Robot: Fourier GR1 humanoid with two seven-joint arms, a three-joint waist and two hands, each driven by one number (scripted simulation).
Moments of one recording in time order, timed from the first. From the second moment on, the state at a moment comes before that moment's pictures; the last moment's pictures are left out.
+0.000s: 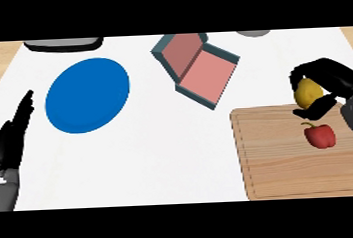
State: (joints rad) left arm -0.13 0.43 0.06 -1.33 -0.14 0.16 0.07; right arm -0.68 -0.60 0.19 -0.70 0.78 0.07 -0.54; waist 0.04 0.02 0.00
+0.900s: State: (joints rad) left arm -0.13 0.41 0.09 -1.31 -0.17 0.16 0.07; right arm -0.97 -0.53 0.01 -0.62 0.68 -0.01 -0.64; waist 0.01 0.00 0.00
